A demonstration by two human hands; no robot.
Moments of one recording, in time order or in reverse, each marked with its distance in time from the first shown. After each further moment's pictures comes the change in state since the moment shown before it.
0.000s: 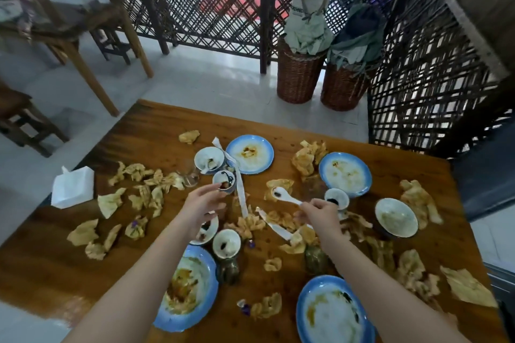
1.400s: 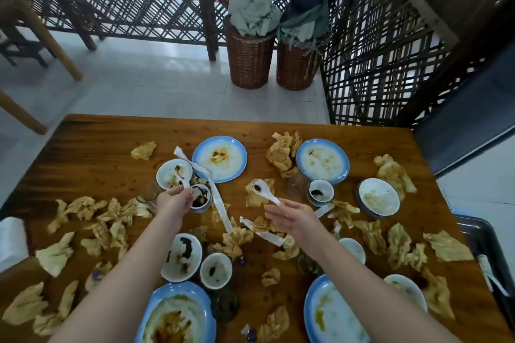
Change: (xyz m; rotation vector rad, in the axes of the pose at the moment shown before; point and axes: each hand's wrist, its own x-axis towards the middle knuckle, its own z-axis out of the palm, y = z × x) left_hand 0.112 0.017 0.008 -0.140 0.146 -0.091; right_hand 0.009 -0.001 0.025 0.454 -0.256 0.177
